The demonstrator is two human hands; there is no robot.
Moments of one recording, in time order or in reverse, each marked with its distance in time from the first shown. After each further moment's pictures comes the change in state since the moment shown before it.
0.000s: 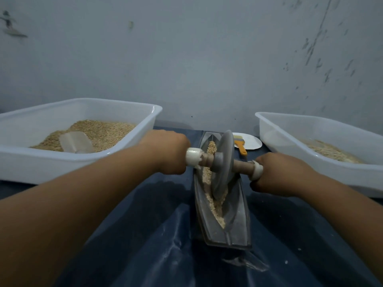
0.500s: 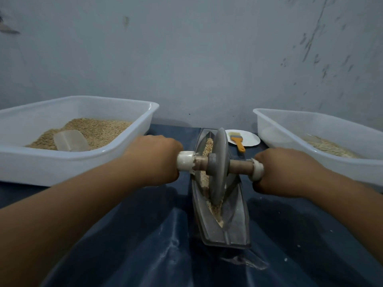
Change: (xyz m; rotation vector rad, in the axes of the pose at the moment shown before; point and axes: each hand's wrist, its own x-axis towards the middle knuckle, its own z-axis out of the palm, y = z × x) left_hand -0.021 -0.005 0.019 0.037 0.153 -0.026; right_hand -0.011 -0.002 -0.002 -0.116 0.089 -0.076
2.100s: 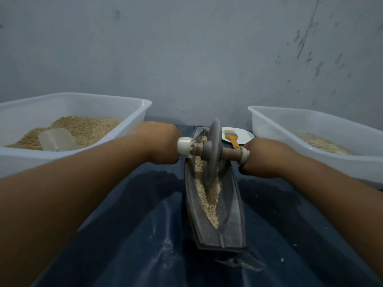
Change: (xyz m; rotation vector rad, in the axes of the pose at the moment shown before) left_hand 0.046 0.001 -0.003 -0.071 -0.158 0.012; right_hand 0.038 -0.001 0.007 0.050 -0.061 0.087
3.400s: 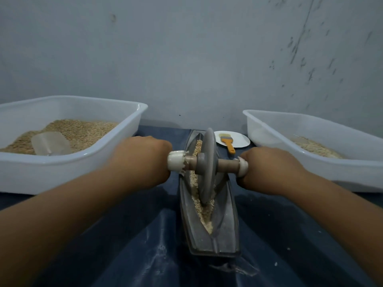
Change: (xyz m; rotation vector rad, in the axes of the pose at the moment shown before) left_hand -0.041 0.004 0.015 0.061 0.293 -0.037; right_hand -0.033 -0.004 -0.004 -0.057 0.117 -0.052
